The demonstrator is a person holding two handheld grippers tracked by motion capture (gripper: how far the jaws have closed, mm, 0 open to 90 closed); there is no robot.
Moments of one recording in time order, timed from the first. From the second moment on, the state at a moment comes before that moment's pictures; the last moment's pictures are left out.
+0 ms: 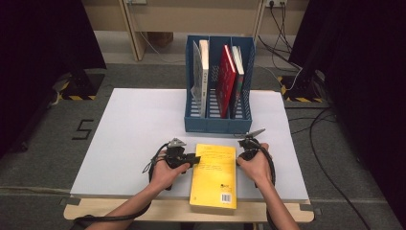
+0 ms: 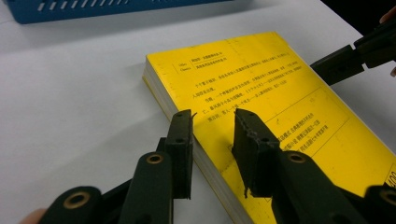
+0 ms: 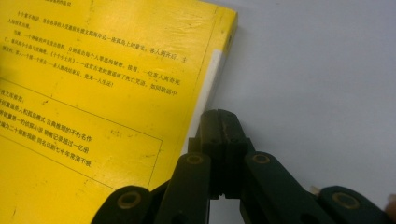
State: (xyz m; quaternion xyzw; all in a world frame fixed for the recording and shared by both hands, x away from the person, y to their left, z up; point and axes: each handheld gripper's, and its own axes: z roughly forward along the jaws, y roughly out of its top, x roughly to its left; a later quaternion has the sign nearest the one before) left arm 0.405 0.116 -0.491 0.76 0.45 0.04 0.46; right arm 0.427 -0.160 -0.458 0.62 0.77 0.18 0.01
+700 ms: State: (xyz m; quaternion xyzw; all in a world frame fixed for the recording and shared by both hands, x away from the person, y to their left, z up) left arm 0.375 0.139 -0.484 0.77 0.44 0.04 0.47; right arm 0.473 -0.160 -0.456 0.63 0.72 0.28 -0.01
